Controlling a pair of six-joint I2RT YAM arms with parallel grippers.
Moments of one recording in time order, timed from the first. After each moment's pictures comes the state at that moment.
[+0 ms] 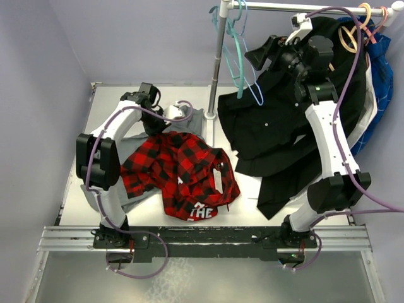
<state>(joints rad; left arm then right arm) -0.23 1.90 1.61 -0.97 0.29 0.92 0.10 1.60 1.82 -0.22 -0.46 0.33</state>
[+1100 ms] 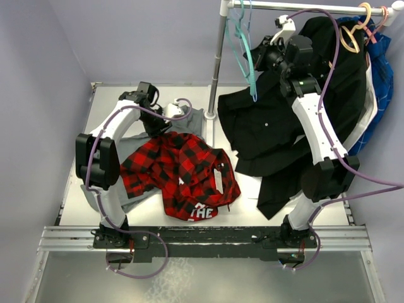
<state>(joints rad) -0.22 1.91 1.62 -0.97 0.34 0.92 0.17 1.73 1.87 -0.20 -0.35 0.30</state>
